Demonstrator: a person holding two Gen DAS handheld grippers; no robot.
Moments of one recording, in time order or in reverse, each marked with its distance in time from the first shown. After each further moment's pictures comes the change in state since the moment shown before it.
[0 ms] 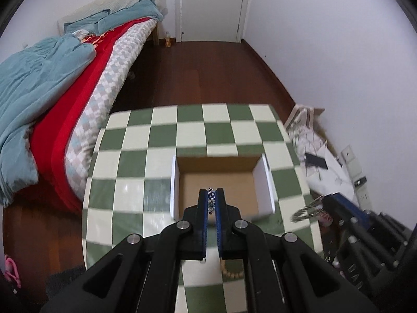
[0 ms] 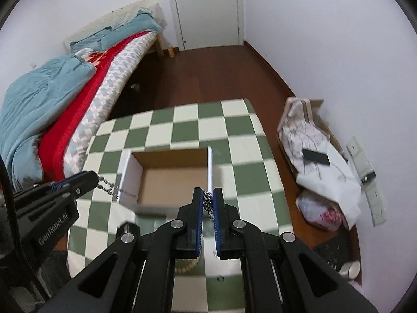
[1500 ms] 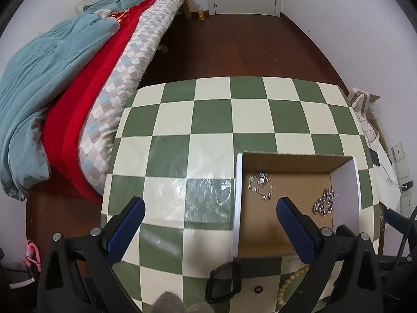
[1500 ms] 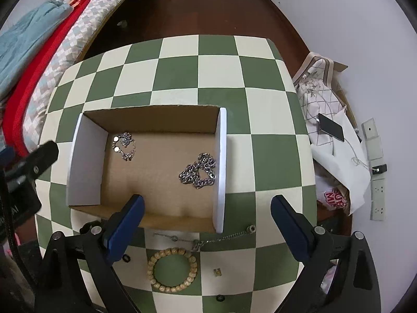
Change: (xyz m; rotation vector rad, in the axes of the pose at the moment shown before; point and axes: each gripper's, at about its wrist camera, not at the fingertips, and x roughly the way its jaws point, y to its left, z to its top) left arm 0.108 0.064 0.010 -0.036 0.153 0.215; right arm 0.161 0.021 0.016 -0.066 0.366 -0.072
